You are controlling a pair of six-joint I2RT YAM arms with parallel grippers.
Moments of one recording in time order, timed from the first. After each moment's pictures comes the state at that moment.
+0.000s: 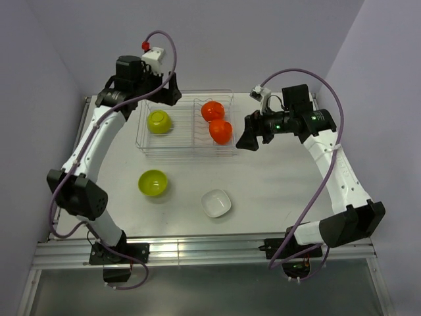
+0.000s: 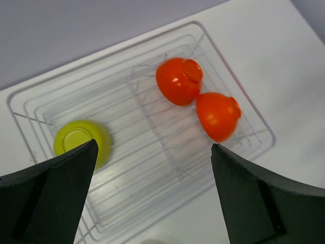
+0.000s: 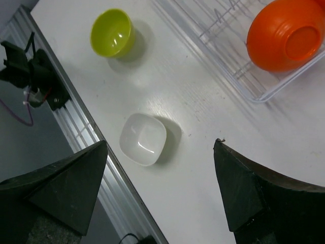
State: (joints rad) left arm -0.31 1.73 1.85 -0.55 0.22 -0.03; right arm 0.22 1.36 1.51 -0.95 -0.74 -0.17
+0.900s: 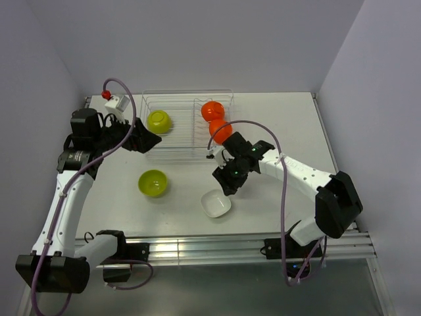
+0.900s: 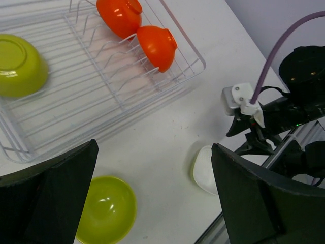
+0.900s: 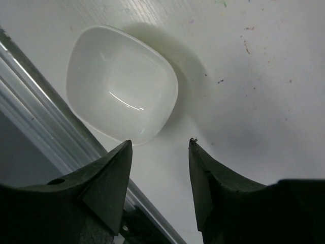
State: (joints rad) left arm -0.07 1.06 1.14 -0.48 0.68 -0.15; right arm 0.69 1.47 1.09 -0.83 -0.31 -0.18
